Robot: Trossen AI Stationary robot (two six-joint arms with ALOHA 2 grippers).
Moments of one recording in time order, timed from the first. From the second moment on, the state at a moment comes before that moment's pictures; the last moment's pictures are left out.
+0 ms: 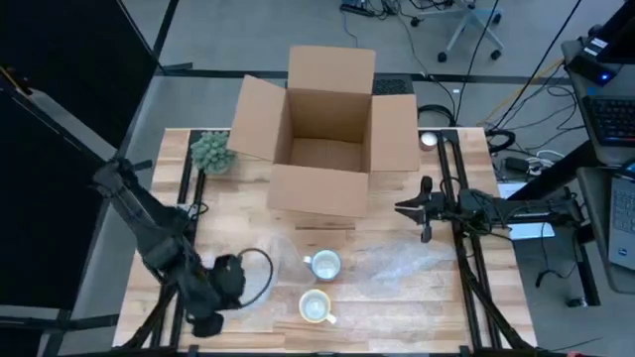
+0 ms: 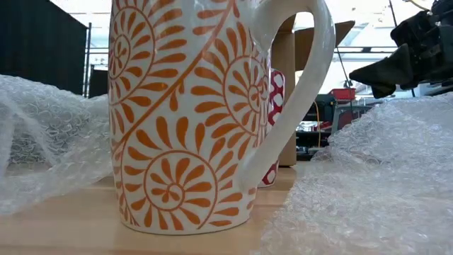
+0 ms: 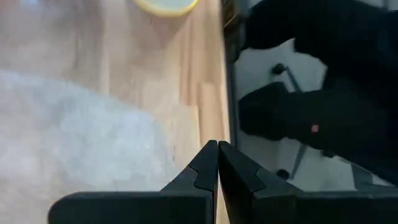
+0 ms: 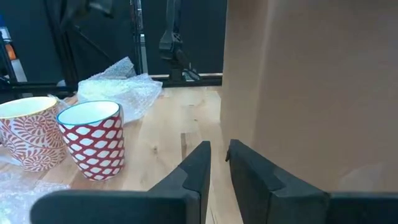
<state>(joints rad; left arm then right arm) -0.82 1.40 1.26 -0.90 -0.07 -0.86 0.01 0.11 0.01 0.03 0.13 0.02</state>
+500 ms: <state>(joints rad) -0.83 1.59 1.26 -0.78 0.01 -0.95 0.01 0.11 0.01 0.03 0.13 0.02</state>
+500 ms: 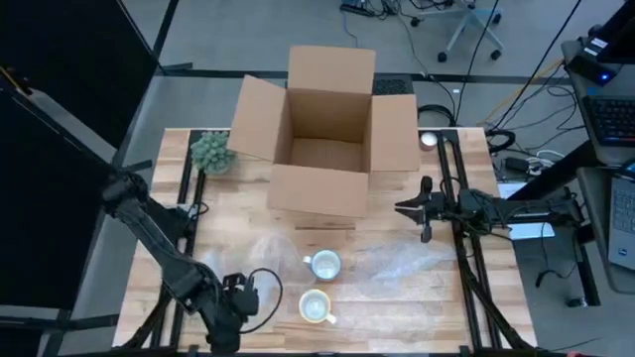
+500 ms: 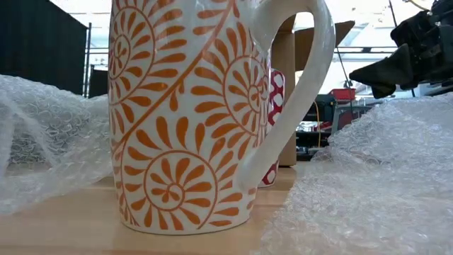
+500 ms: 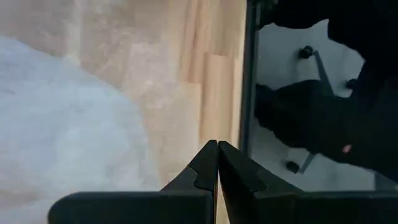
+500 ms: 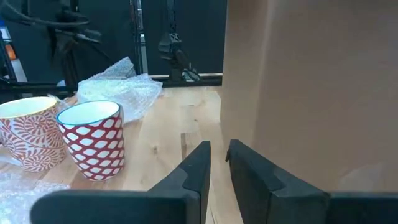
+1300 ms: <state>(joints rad) -0.57 1.62 1.26 -0.32 -0.01 -0.45 0.01 0.11 0.01 0.03 0.13 0.02</state>
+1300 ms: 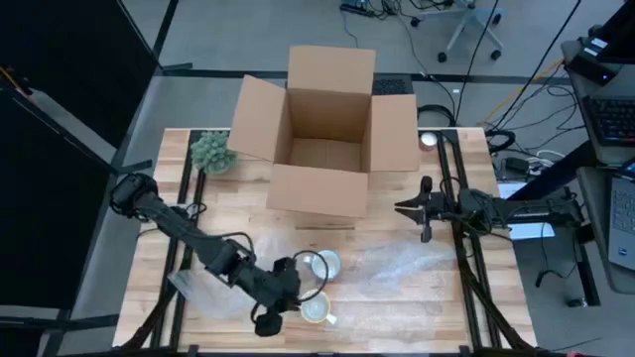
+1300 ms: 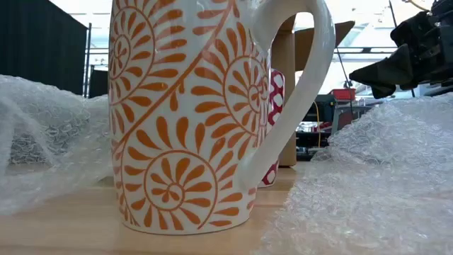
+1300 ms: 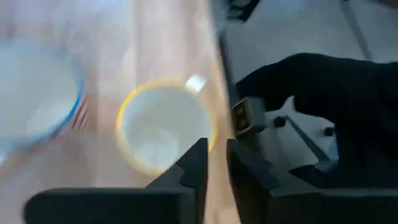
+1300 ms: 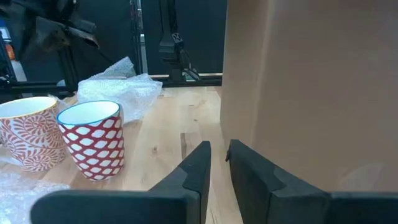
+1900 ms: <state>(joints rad) -0.57 1.95 1.66 -0.60 -0.01 -0.19 0.01 0.11 0.01 0.03 0.13 0.02</state>
